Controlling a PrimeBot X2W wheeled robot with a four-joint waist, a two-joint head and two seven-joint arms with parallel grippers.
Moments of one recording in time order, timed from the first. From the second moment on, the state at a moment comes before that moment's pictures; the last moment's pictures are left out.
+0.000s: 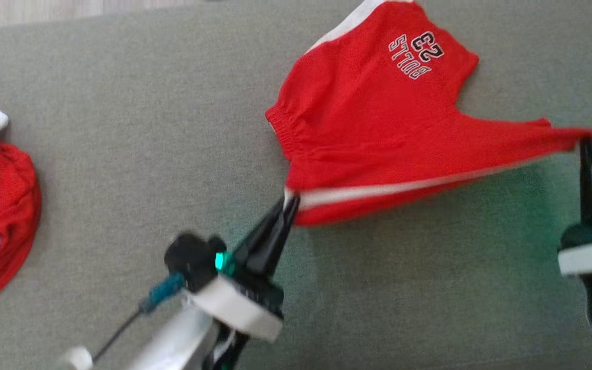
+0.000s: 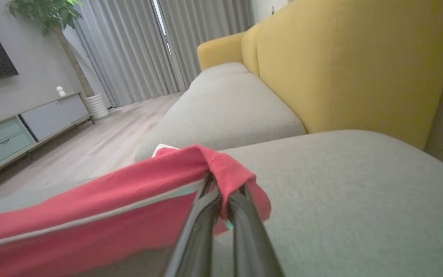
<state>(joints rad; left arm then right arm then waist) -0.39 0.21 -0.74 0.22 -0.59 -0.13 -0.26 -0.18 -0.38 0.08 0.19 0.58 0.12 -0.24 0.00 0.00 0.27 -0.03</state>
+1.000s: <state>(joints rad) -0.43 0.17 -0.91 0.18 -0.87 -0.13 -0.22 -0.10 -0.38 -0.11 -0.01 0.62 0.12 0.10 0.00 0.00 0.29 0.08</state>
